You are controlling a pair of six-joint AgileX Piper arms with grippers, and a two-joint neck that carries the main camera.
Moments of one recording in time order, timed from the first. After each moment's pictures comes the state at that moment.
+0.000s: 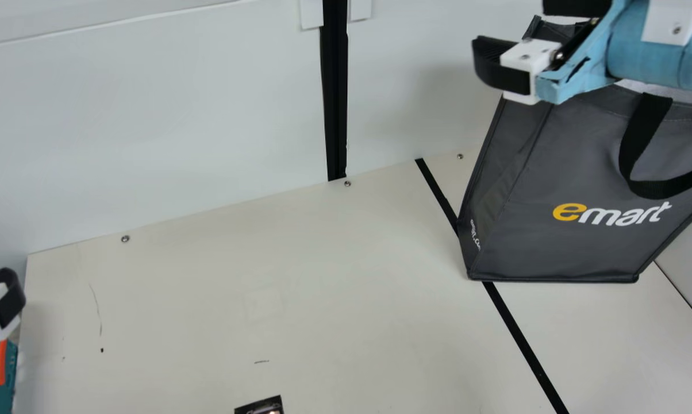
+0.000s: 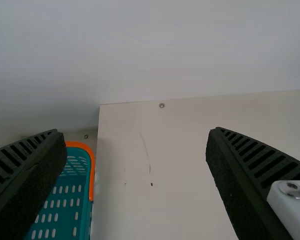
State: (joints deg) left arm -10.6 69.5 -78.3 6.4 49.1 -5.8; right arm -26.6 88.3 -119.7 43.7 69.3 -45.3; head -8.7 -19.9
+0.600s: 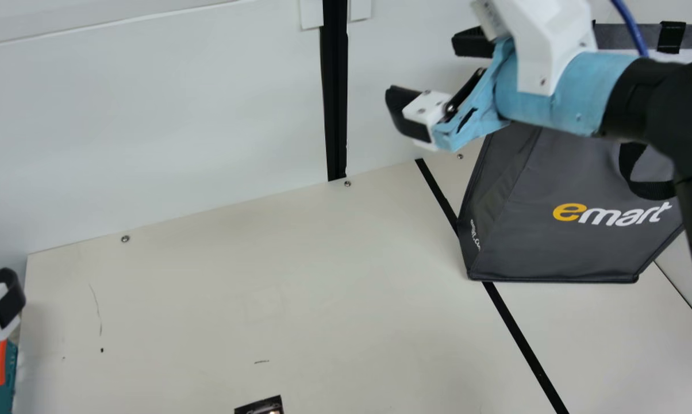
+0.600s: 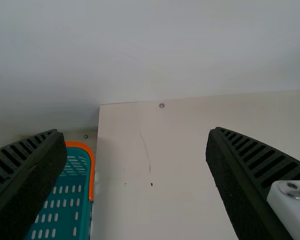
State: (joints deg) left arm -10.6 69.5 -78.3 6.4 49.1 -5.8; right arm -7.7 82.6 -103.4 29.1 53.7 -41.4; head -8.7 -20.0
